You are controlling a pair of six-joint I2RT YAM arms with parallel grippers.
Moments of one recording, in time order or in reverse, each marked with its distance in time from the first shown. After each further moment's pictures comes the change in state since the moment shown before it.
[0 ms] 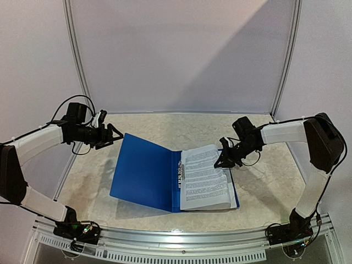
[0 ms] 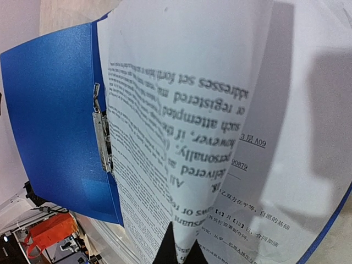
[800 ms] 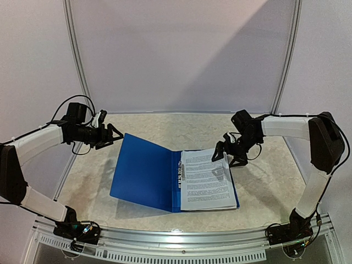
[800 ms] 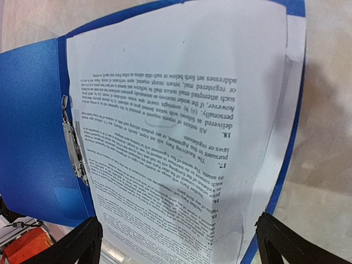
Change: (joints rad) left arm 0.000 0.000 0.000 0.000 0.000 0.002; right arm 0.007 -0.011 0.126 -0.236 0.196 -0.063
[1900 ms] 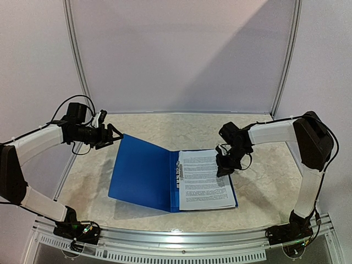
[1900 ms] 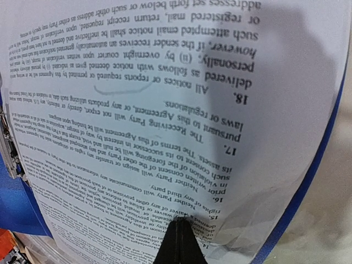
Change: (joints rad) left arm 0.000 0.000 0.000 -0.001 0.000 0.006; right arm 0.111 0.109 -0.013 0.011 0.153 -0.027
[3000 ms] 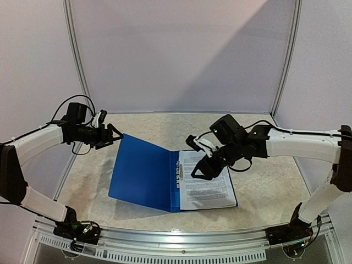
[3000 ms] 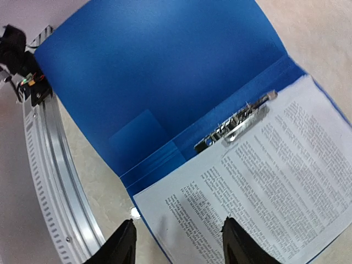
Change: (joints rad) left arm 0.000 0.000 0.000 0.000 0.000 0.001; right arm 0.316 -0.354 -0.055 0.148 0.016 -0.398
